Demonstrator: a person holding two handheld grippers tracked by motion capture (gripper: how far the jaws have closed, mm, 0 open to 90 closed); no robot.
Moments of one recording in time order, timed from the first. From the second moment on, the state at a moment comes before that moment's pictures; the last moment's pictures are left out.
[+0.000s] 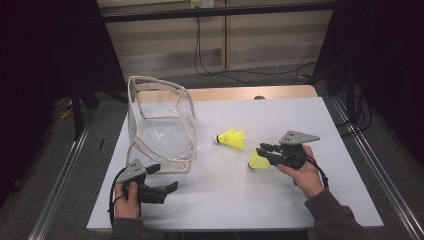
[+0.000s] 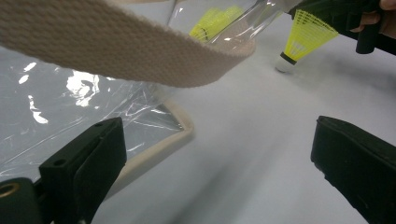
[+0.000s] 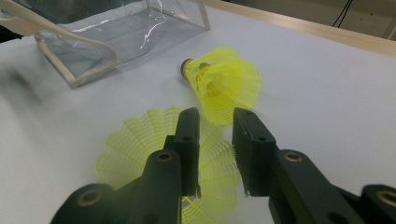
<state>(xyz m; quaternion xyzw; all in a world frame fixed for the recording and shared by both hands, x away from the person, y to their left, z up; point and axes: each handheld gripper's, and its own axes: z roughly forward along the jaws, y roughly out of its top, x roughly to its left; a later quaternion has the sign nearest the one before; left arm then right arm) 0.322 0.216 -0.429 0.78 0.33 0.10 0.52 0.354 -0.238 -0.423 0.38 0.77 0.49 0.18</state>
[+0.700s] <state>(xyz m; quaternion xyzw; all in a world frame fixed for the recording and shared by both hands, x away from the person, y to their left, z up) 0.322 0.216 -0.429 0.78 0.33 0.10 0.52 0.354 -0.240 -0.422 0.38 0.77 0.48 0.20</state>
